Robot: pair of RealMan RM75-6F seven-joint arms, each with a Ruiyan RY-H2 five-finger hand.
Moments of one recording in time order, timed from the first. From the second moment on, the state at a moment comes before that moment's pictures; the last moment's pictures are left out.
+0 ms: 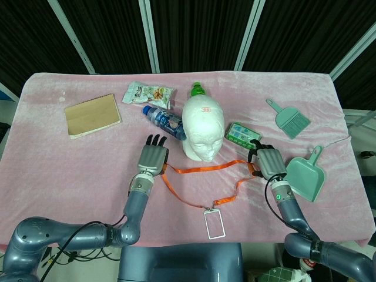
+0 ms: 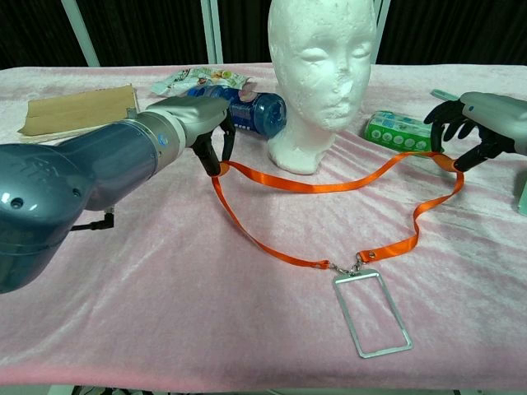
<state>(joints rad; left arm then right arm) -1.04 -1.87 -0.30 -1.37 0.52 1.15 0.83 0.59 -1.52 0.22 -1.33 -1.08 0.96 -0.18</state>
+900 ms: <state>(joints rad) -0.98 -1.82 -0.30 -1.40 0.61 1.07 0.70 0.58 -1.48 0.21 -1.38 -1.09 0.98 -0.16</state>
